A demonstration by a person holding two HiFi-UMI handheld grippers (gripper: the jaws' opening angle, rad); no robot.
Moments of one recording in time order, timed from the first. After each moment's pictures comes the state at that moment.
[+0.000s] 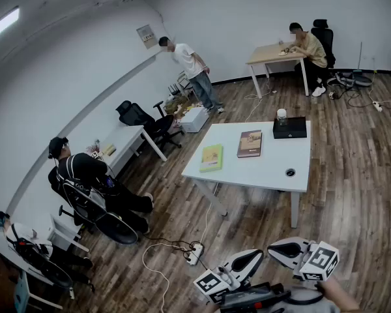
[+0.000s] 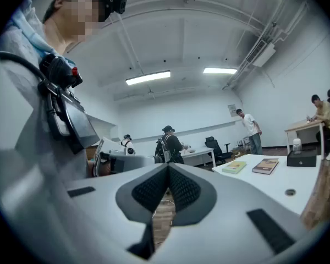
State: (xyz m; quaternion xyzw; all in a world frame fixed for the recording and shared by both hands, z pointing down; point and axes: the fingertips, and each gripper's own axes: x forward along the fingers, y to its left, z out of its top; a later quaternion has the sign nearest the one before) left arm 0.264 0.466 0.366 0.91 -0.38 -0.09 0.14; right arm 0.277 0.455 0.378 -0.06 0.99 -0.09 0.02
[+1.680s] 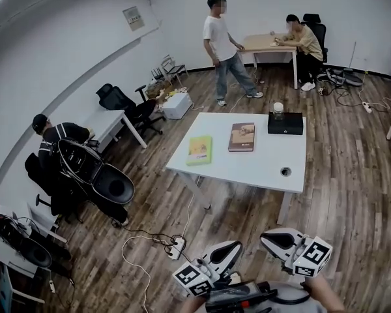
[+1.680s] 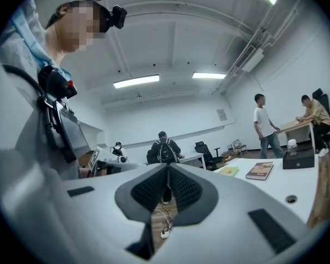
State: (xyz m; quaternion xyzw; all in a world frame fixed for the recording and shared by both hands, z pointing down) left arm 0.193 0.393 0.378 0.90 -0.40 -0.13 0.15; right arm 0.247 0.364 0.378 -0.11 0.99 -0.09 0.03
